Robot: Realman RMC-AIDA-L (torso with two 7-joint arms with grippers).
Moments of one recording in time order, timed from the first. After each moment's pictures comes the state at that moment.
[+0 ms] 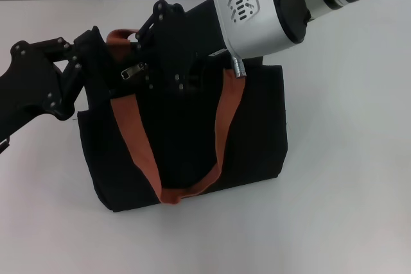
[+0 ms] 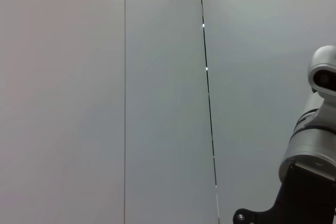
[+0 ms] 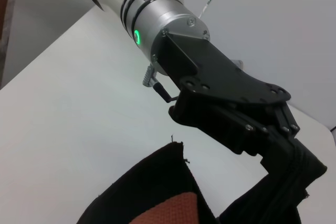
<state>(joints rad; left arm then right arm) -0.39 -2.05 0.55 0.36 1.56 1.85 -0.79 0.82 2.09 -1.54 -1.34 -2.08 -1.32 1.64</state>
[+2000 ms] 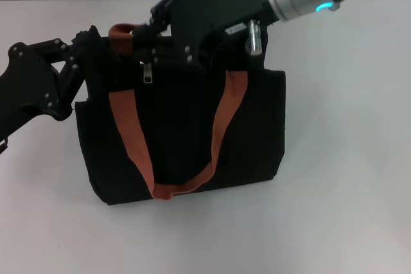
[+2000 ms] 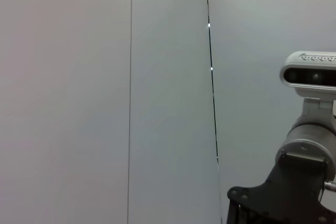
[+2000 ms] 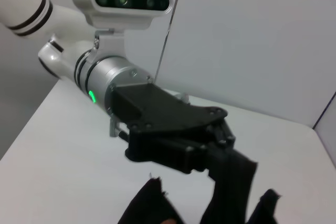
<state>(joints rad) -0.39 -2.05 0.55 0.36 1.56 1.85 -0.80 0.81 2.08 -1.38 -1.25 -1.95 -1.38 1.74</state>
